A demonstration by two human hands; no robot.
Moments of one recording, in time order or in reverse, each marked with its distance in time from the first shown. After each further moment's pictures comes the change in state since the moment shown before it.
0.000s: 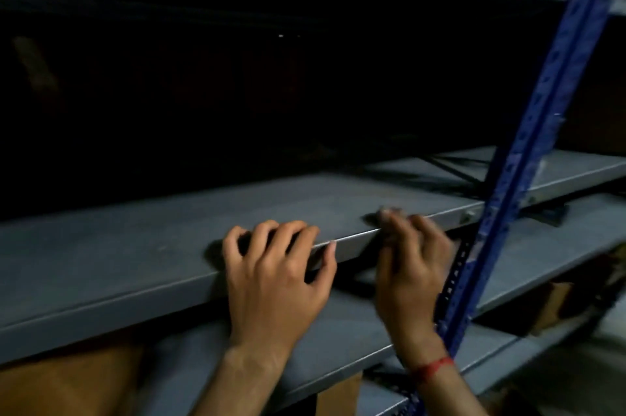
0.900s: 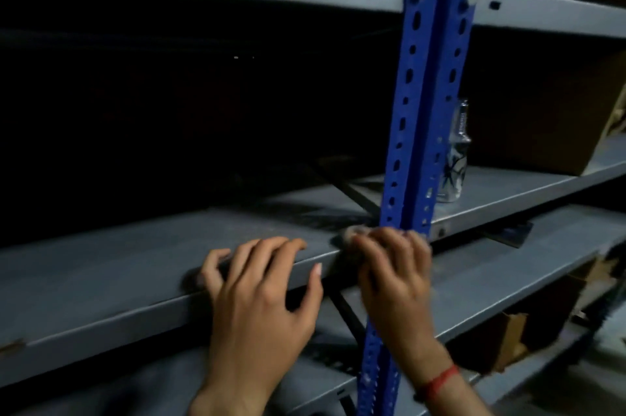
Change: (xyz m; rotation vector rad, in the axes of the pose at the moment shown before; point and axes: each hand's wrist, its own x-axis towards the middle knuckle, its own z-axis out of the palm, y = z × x) left_hand 0.040 0.158 0.074 -0.130 -0.070 -0.030; right_hand 0.075 0.168 -0.042 -0.060 -0.026 -0.322
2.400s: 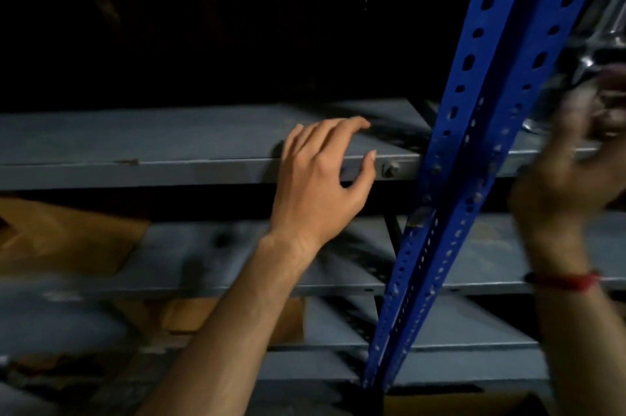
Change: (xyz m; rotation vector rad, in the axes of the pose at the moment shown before) left_hand 0.007 0.044 0.015 -0.064 -0.018 -0.085; right_hand 0.058 0.068 -0.041 0.585 0.354 0.390
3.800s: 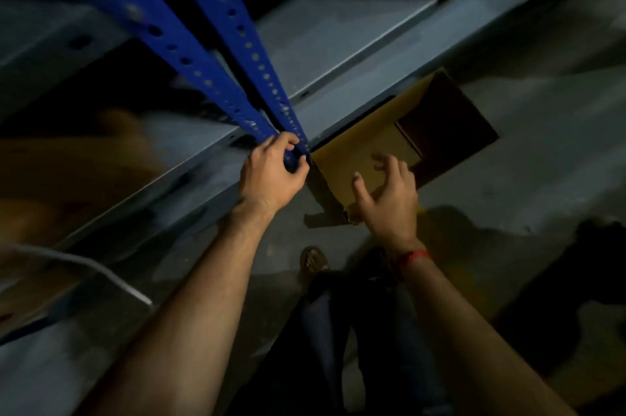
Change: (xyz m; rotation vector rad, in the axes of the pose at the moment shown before) left_hand -0.388 0.025 0.267 -0.090 -1.078 -0.342; right_hand -0.427 0.139 -0.309 -0.742 -0.823 1.108
